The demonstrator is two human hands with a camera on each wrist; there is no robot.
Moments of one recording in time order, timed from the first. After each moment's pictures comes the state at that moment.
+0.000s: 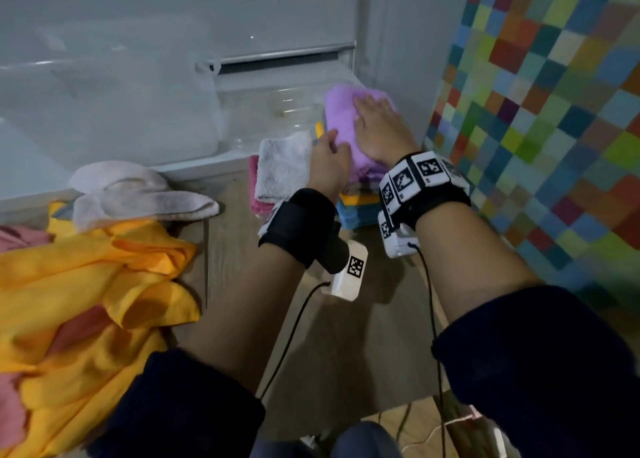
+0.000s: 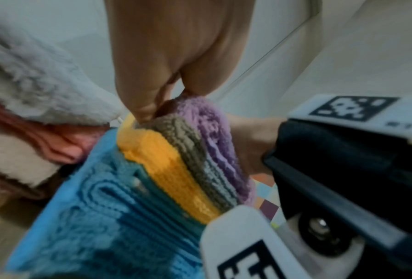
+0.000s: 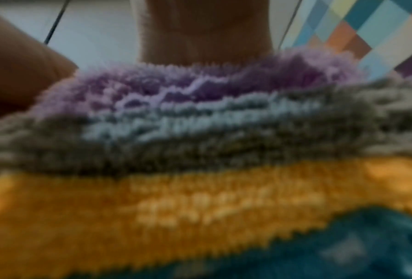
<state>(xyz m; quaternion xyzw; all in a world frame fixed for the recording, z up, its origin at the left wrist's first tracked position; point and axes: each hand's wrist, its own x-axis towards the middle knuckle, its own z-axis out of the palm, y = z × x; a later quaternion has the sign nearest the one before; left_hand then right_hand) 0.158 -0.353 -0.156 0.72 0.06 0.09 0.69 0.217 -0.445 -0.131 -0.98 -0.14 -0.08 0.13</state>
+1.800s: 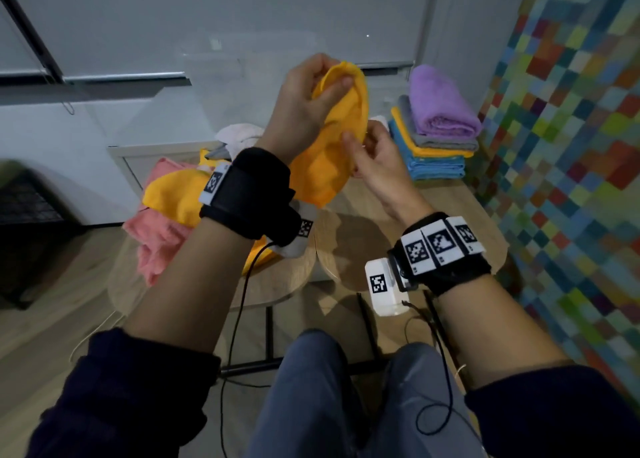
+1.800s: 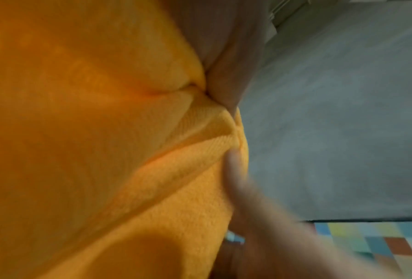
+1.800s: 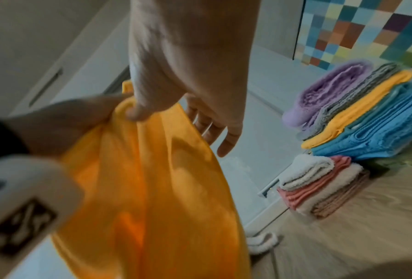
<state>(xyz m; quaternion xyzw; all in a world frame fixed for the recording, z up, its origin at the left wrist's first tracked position) -0.076 -0.193 -0.046 0.77 -0.20 0.29 0.53 -0.061 -0.324 -0.114 -0.66 -0.23 -0.04 0.71</state>
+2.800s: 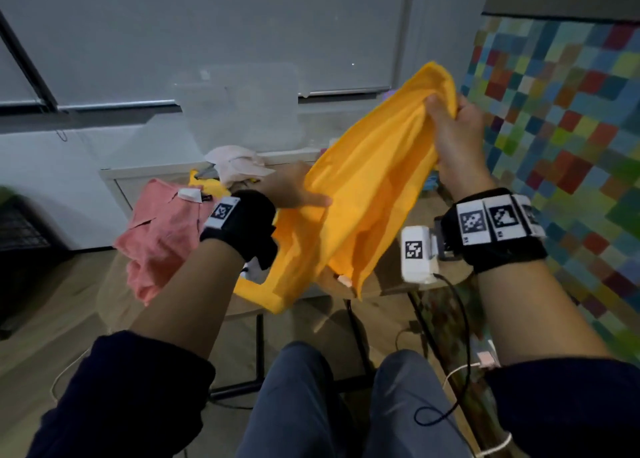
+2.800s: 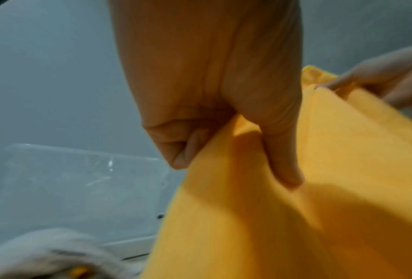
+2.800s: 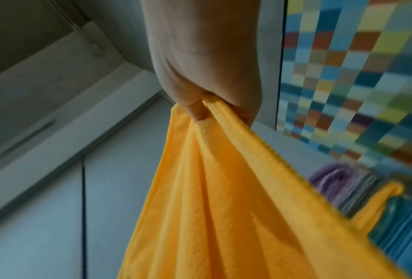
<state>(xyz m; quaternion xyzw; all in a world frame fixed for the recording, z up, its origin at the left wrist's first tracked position) -0.085 -0.193 -0.089 0.97 -0.12 0.00 0.22 -0.061 -0.421 -0.050 -0.66 -0.07 -0.23 0.71</state>
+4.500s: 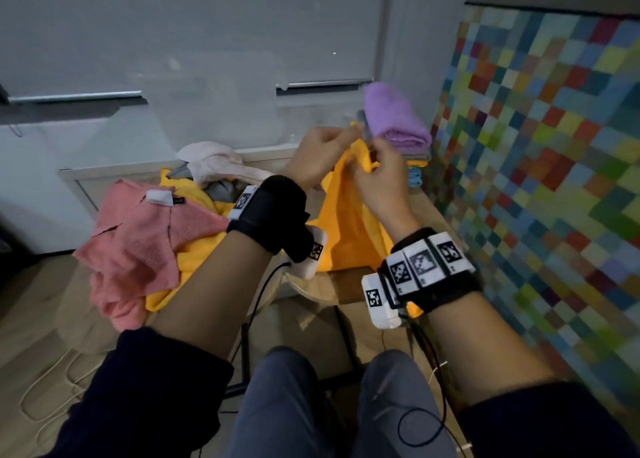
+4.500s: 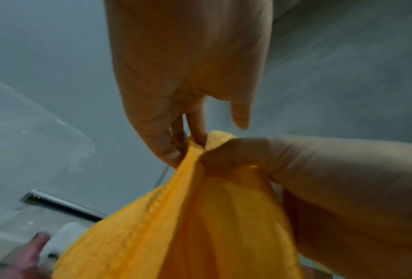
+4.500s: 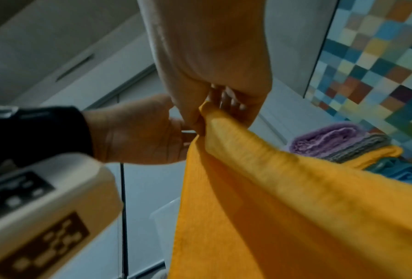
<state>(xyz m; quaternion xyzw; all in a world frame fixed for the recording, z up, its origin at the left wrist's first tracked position) -0.047 -0.263 -0.079 0.80 -0.09 0.10 0.58 -0.061 -0.376 -0.111 -0.78 -0.14 -0.27 0.55</state>
